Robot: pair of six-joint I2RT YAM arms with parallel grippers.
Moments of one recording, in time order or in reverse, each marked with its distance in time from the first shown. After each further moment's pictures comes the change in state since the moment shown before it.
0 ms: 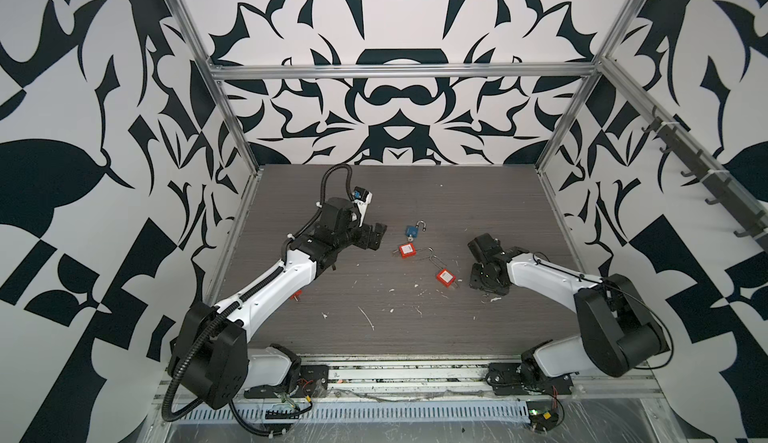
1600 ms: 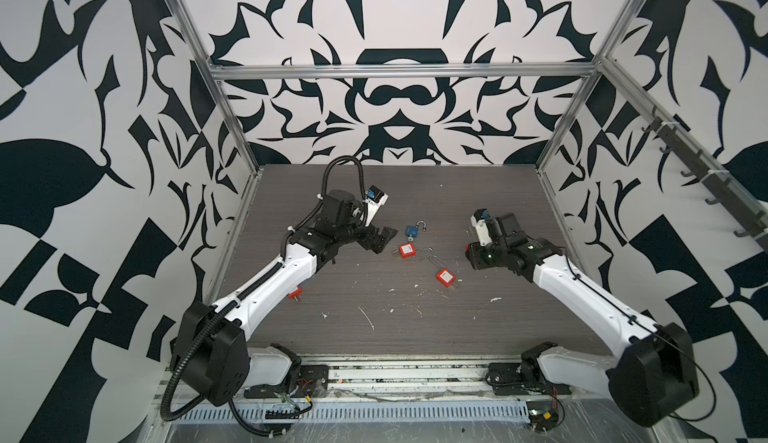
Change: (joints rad) left arm -0.008 0.016 0.099 -0.079 0.240 0.230; right arm -0.013 -0.284 0.156 -0.027 -0.259 -0.562
